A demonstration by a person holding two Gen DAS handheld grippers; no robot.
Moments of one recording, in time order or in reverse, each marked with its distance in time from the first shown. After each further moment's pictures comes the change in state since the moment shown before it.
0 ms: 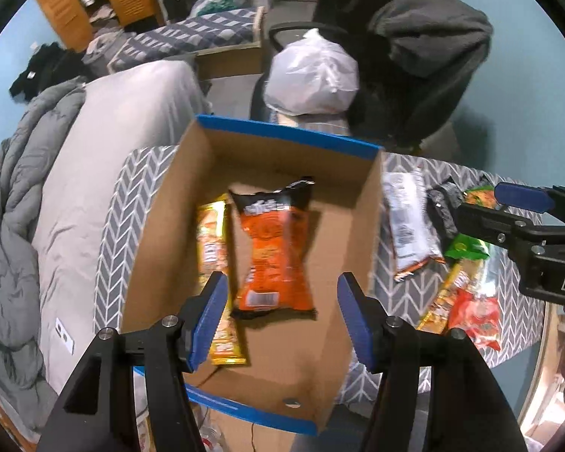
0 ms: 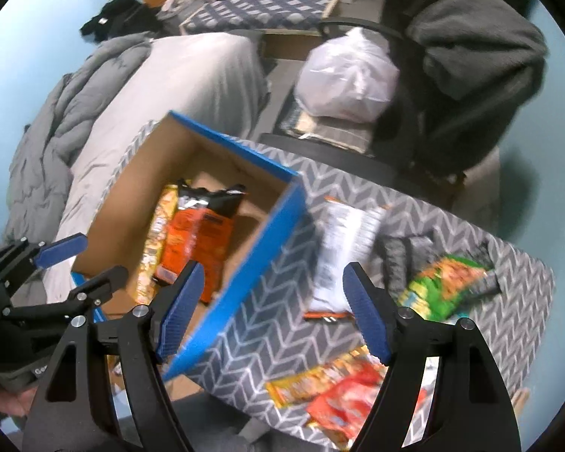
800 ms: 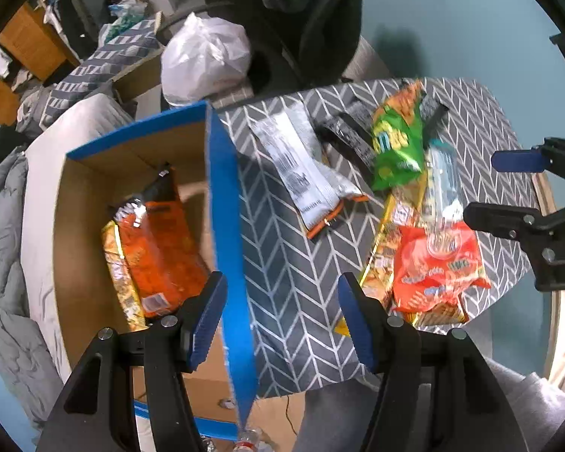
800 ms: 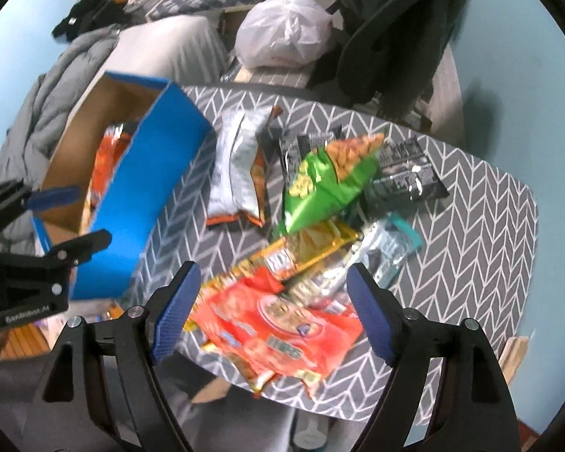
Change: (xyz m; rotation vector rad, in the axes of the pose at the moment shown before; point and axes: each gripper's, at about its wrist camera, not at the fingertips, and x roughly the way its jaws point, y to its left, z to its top) left arm 0.033 -0.124 -0.029 0.328 0.094 -0.046; right arm -0.008 -0.110 -0.107 0.050 0.076 -0.022
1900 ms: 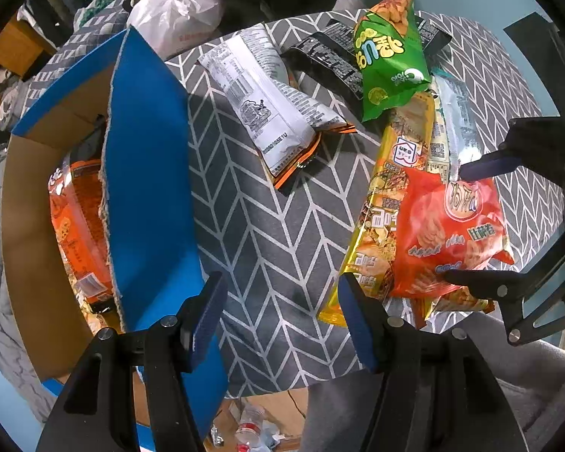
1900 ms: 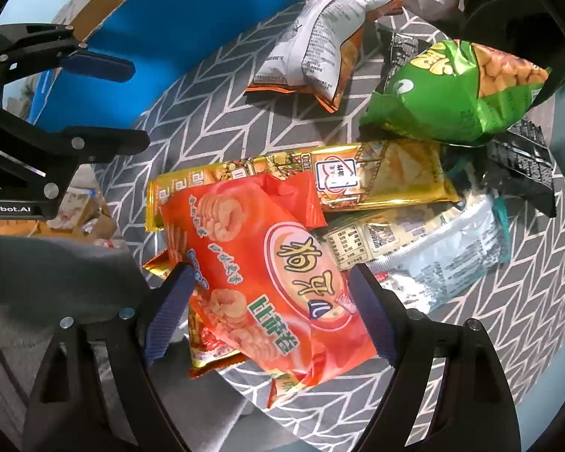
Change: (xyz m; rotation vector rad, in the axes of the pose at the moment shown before) left arm 0.066 -0.025 -0.020 0.053 0.124 -0.008; right arm 0.102 0.009 -0.052 -0.405 0.226 0.120
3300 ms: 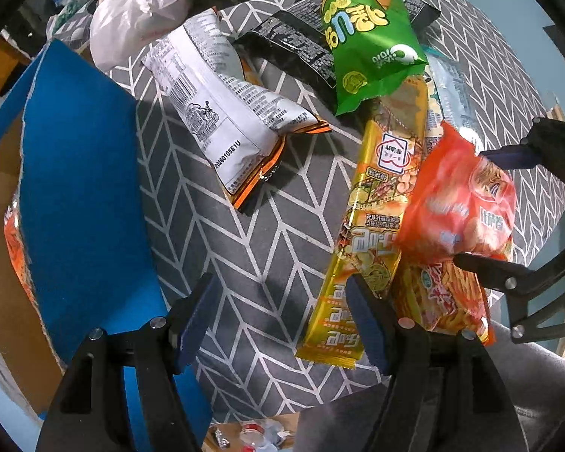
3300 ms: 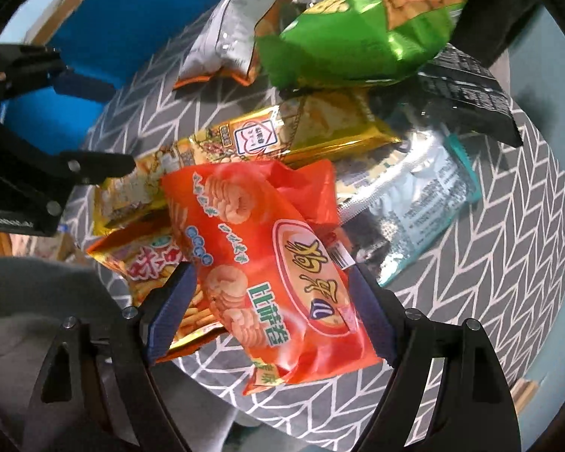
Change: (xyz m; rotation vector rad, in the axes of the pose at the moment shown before) left arm 0.044 -0.006 0.023 0.065 0.045 -0.046; right arm -0.017 -0.050 -0.039 0.158 -0.038 -0.117
